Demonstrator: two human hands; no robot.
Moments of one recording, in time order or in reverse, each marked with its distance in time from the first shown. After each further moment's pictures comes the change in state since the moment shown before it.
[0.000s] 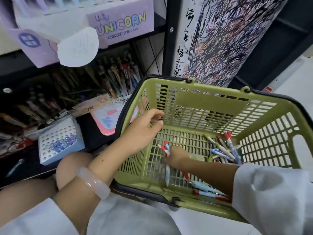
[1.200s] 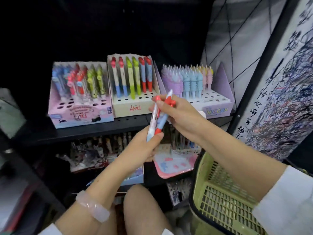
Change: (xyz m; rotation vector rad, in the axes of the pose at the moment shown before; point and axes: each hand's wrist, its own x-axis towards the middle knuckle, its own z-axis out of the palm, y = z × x) left_hand -0.144 -0.007 -0.174 -0.513 0.370 0.184; right_hand -0.180 -0.296 -0.172 0.951 -0.068 -1.080
